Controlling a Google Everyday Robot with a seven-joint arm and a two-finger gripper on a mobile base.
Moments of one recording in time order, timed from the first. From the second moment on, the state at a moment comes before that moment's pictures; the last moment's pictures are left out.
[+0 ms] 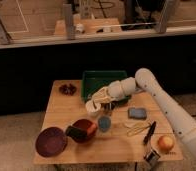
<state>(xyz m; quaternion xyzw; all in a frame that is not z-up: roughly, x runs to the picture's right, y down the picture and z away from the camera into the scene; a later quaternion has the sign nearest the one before) -0.001 0.044 0.719 -0.30 -0.56 0.15 0.76</state>
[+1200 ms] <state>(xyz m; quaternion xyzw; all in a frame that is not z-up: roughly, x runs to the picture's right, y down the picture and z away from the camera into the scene) -0.002 0.055 0.777 -0.29 -0.57 0.14 0.75</state>
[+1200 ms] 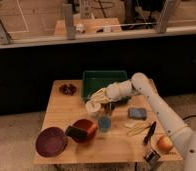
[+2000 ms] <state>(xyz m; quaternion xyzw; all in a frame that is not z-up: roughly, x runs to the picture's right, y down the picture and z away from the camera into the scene) 0.012 0.067 0.797 -0.28 -0.58 0.18 0.74</state>
